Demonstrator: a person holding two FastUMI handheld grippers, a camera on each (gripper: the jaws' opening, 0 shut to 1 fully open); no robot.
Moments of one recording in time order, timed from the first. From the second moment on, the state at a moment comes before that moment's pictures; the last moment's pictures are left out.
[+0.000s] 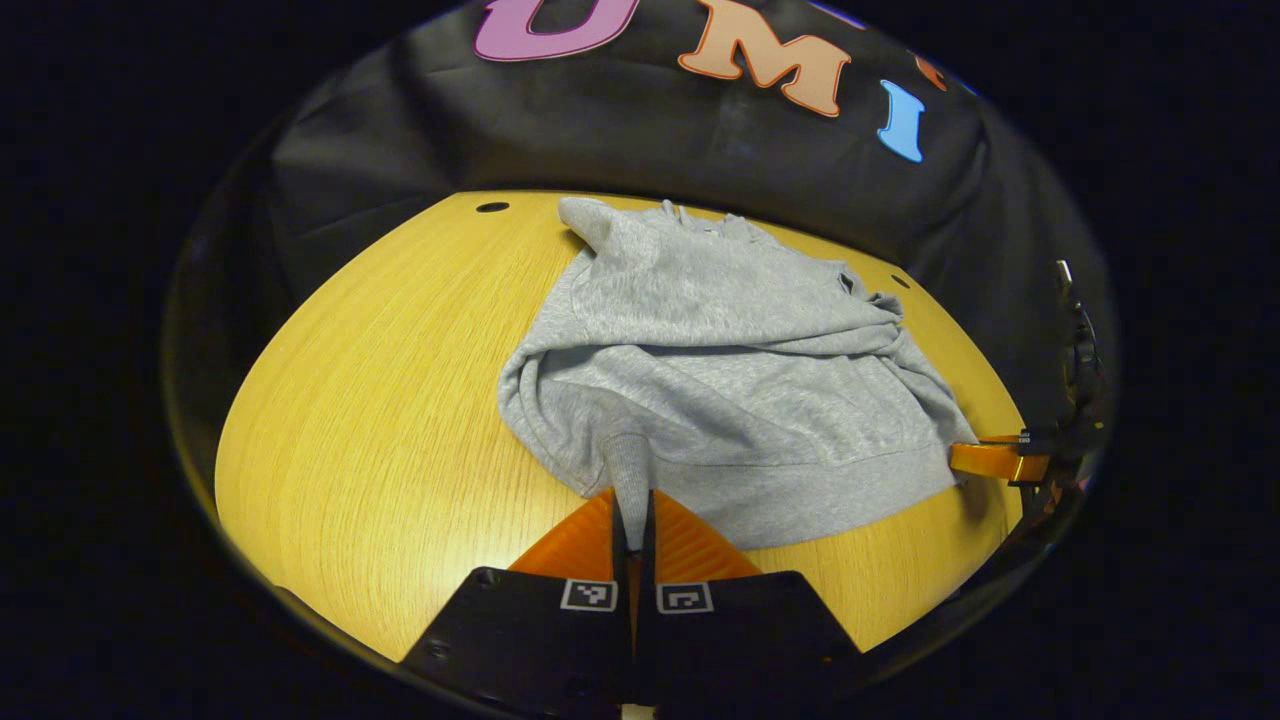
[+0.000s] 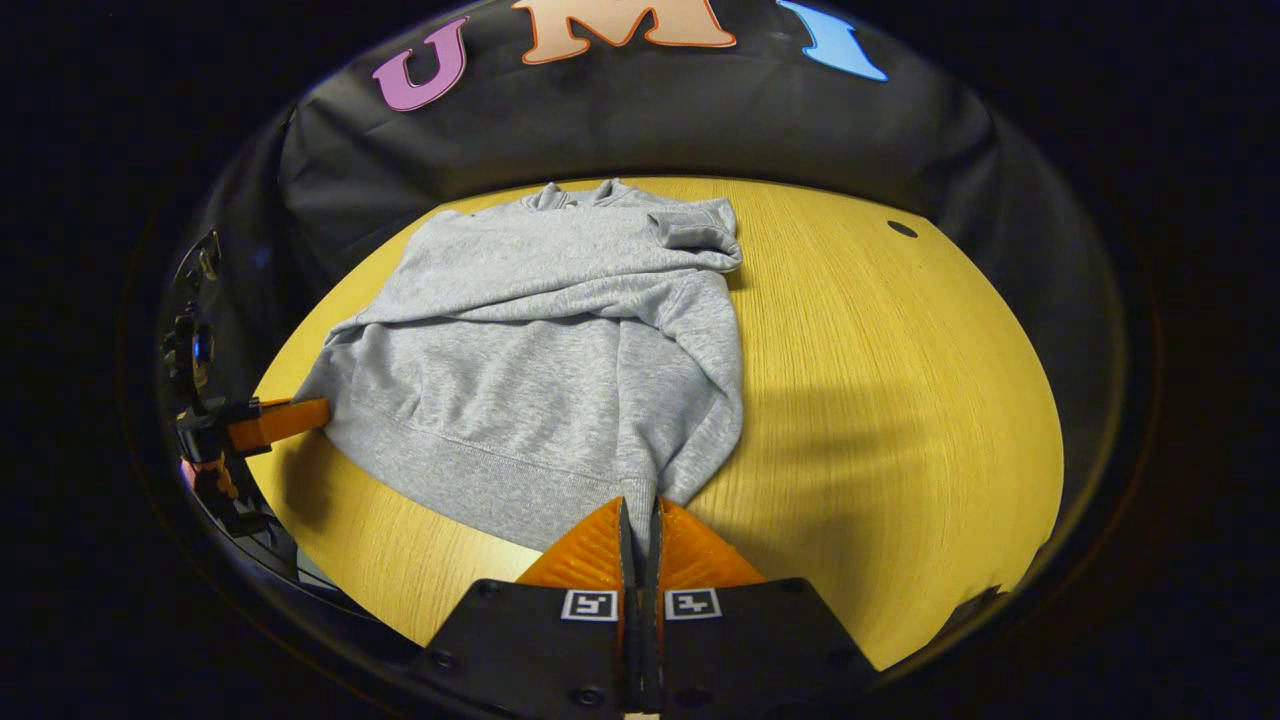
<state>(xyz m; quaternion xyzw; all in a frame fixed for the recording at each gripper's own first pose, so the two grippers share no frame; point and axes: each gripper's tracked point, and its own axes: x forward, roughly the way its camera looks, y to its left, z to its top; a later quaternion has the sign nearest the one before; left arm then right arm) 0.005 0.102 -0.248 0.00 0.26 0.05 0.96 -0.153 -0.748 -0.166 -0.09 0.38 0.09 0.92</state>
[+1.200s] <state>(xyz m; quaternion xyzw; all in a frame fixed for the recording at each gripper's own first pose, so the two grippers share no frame) 0.144 0.100 -0.104 -0.08 0.14 0.06 0.98 0.008 -0.714 -0.051 0.01 0.27 0.08 0.96</state>
